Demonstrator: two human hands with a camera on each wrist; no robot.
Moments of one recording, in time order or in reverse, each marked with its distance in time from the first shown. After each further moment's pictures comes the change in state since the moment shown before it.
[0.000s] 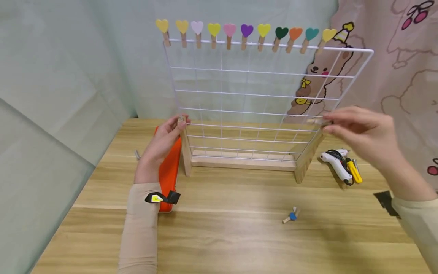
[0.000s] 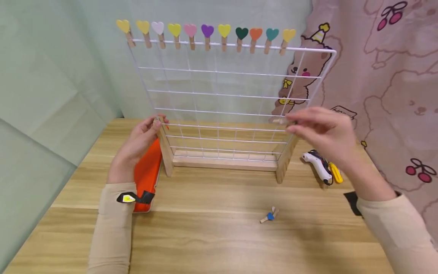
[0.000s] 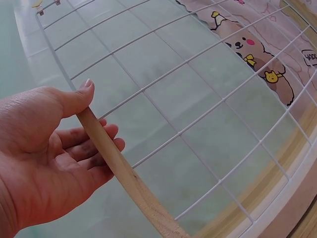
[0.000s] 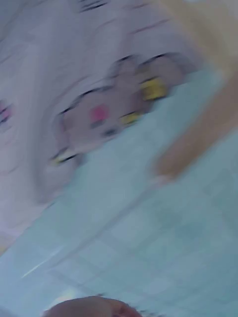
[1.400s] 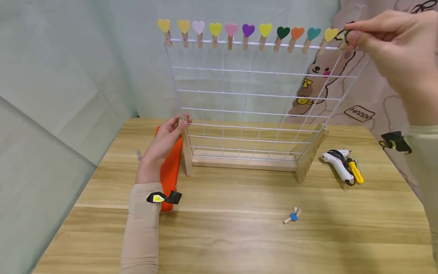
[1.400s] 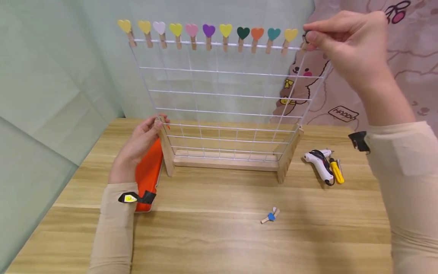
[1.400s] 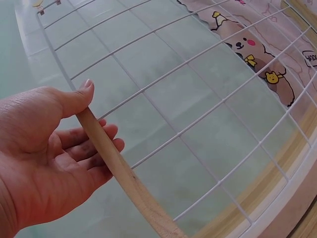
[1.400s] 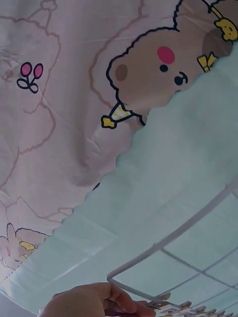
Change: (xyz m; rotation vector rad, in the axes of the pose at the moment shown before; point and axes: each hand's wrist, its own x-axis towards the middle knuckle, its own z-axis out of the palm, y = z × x) left_hand 0.000 0.000 0.001 -0.007 0.002 -0.009; right_hand 0.117 -0.018 -0.037 -0.228 0.250 0.180
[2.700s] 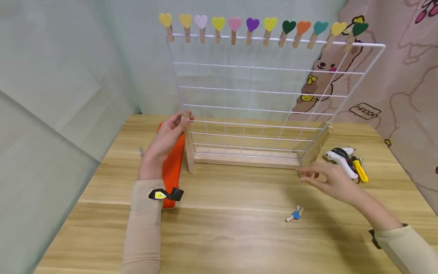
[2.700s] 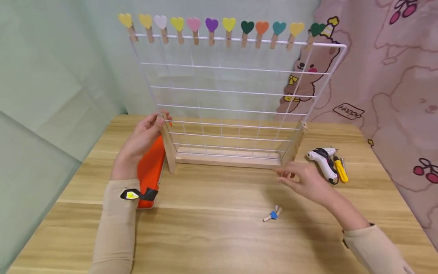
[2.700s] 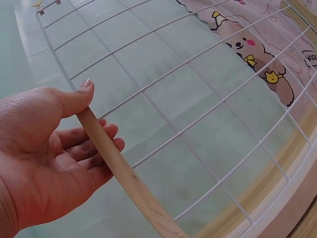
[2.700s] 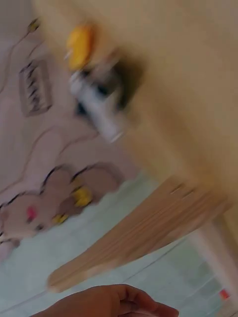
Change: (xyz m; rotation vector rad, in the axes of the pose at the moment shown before) left_hand 0.001 0.000 -0.001 0.003 -0.001 0.008; right_hand -0.202 0.124 0.050 -0.162 -0.589 -0.381
